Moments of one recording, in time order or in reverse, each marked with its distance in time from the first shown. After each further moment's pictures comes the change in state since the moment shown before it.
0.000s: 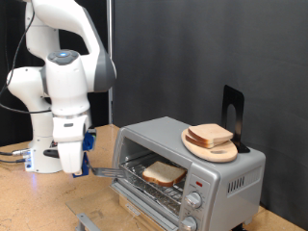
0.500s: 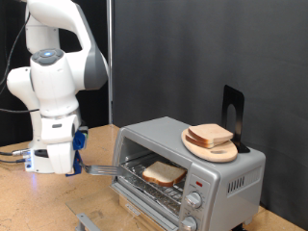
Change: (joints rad) arm -0.016 -0.003 -0.045 0.037 0.044 -0.099 -0.099
